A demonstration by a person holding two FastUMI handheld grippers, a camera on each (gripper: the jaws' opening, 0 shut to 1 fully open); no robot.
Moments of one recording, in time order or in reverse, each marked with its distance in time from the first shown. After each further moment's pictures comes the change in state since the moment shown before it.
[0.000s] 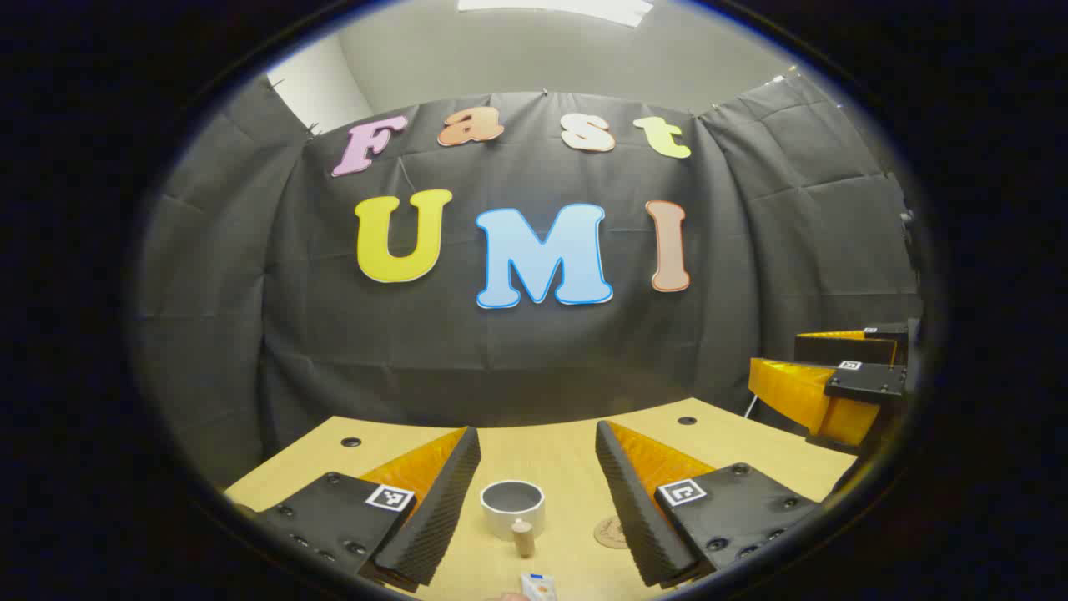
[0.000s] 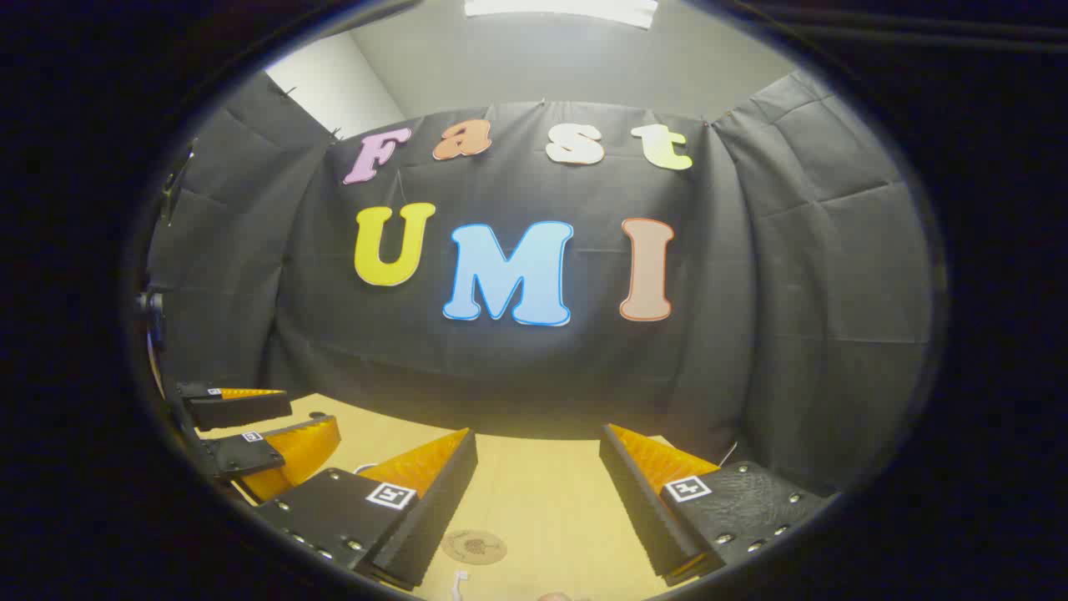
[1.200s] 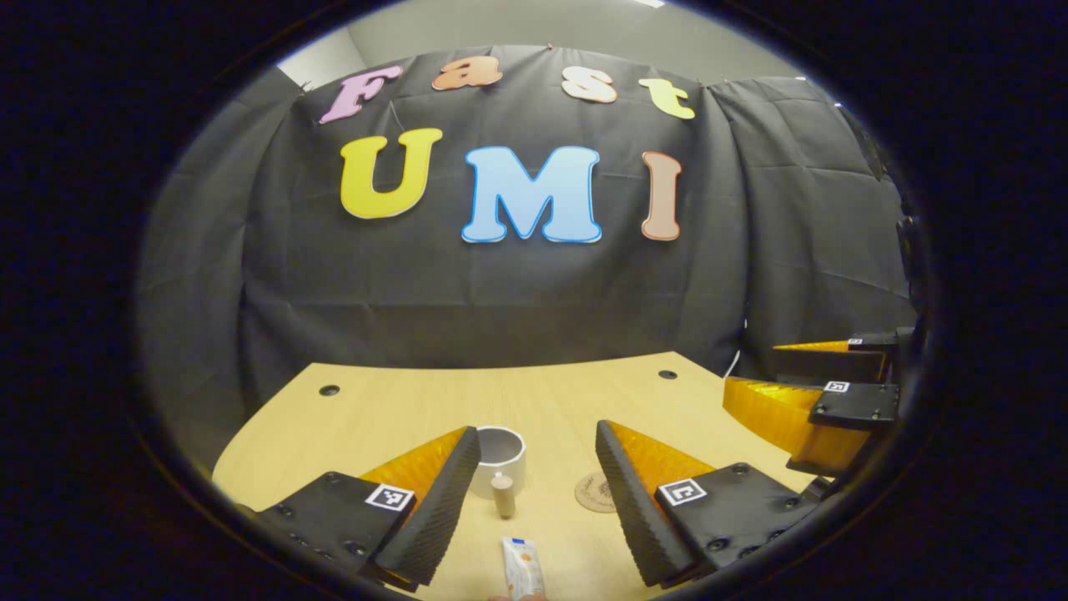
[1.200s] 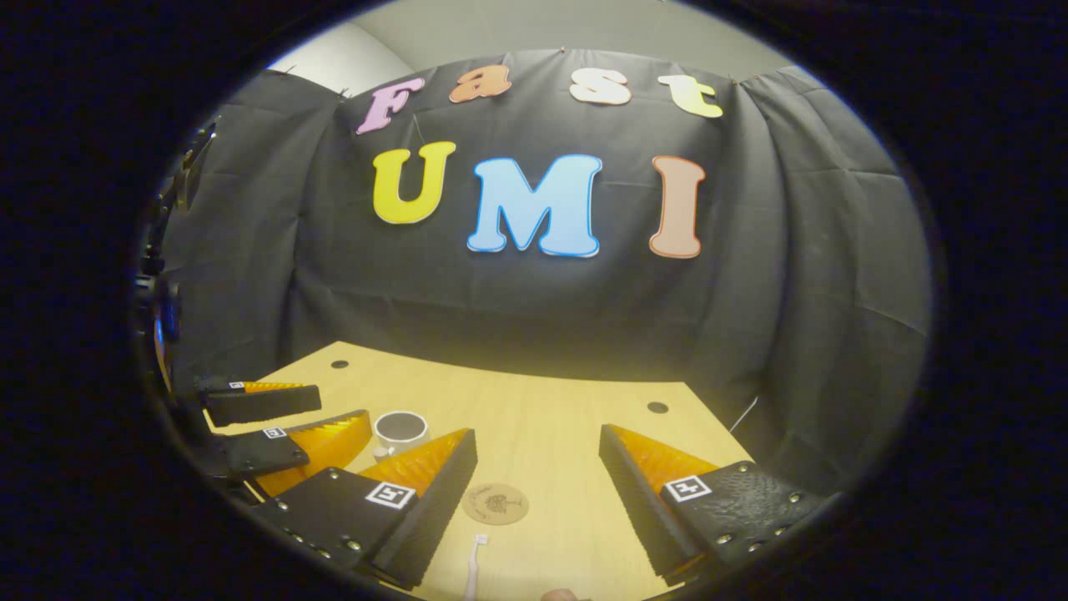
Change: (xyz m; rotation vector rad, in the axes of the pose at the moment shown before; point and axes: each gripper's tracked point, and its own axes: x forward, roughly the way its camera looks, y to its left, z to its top) left arm -0.008 -0.009 -0.064 -0.081 0.271 -0.060; right arm 0.000 0.019 -0.052 0.012 0.259 0.071
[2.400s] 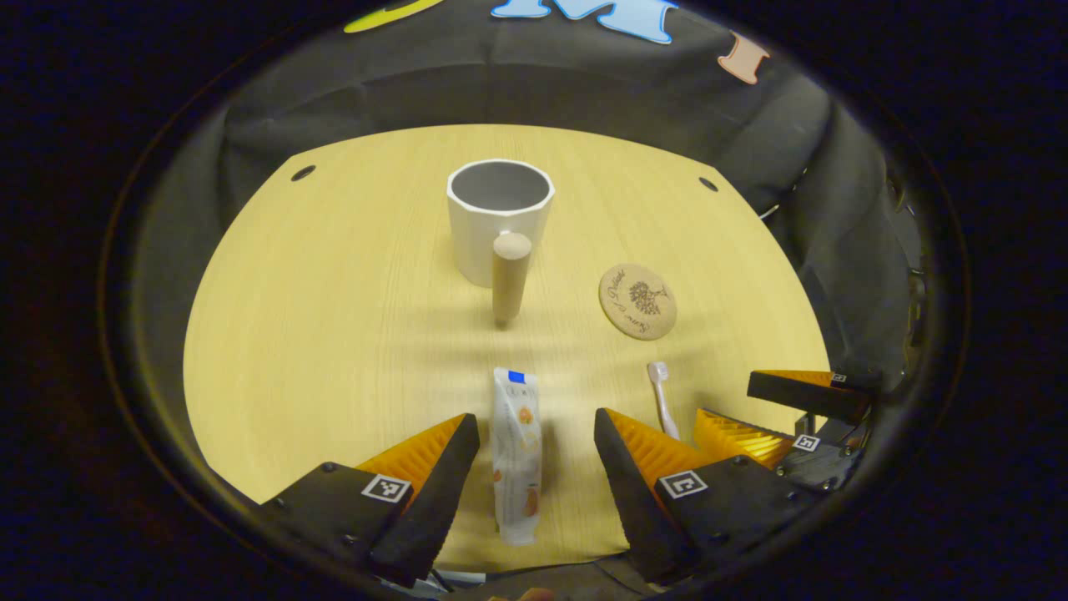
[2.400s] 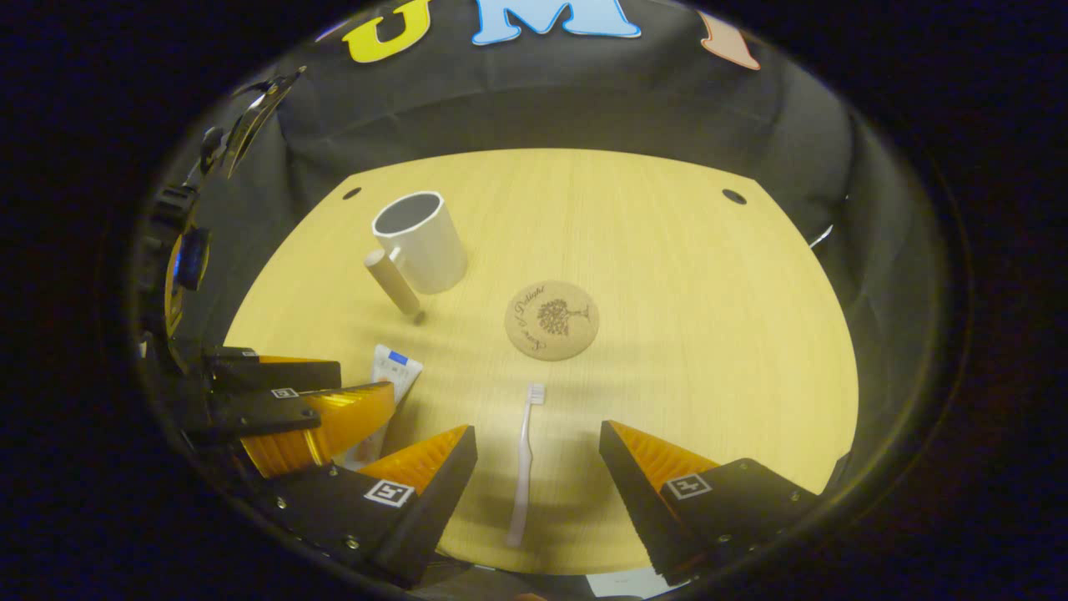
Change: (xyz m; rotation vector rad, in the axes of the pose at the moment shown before) left arm -0.005 0.006 -0.175 -0.163 0.862 0.041; right arm 0.006 0.047 -0.175 0.084 0.778 0.164
